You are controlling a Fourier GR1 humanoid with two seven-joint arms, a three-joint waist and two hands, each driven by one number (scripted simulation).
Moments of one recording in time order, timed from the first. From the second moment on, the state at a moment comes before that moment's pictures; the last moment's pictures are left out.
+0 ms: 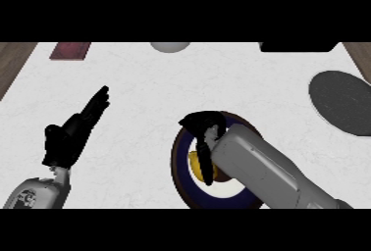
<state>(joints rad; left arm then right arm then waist) -0.16 0.33 -0.16 -1.58 0.07 0.02 0.18 -0.82 -0.13 0.69 -1.15 0.12 0.66 0.89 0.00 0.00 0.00</state>
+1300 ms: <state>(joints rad) -0.13 0.25 -0.11 -1.61 -0.01 -0.04 0.21 -0.61 -0.07 0.69 -1.21 0.43 0.74 0.74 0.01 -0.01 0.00</state>
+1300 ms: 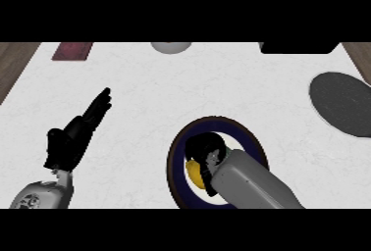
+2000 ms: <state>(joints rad) -0.12 0.24 -0.06 -1.60 -0.03 -0.05 0.20 -0.55 -0.12 0.50 -1.35 0.68 0.43 0.83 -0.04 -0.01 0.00</state>
